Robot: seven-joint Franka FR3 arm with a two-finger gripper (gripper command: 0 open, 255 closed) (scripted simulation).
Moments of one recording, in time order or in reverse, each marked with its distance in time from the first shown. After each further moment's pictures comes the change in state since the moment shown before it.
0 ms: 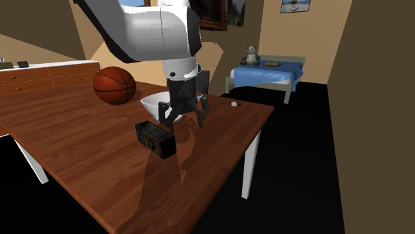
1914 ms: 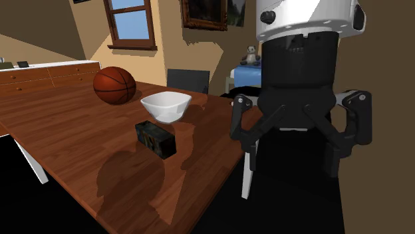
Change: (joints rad) arm -0.270 -0.688 -0.217 -0.343 -0.073 -0.482 0.242
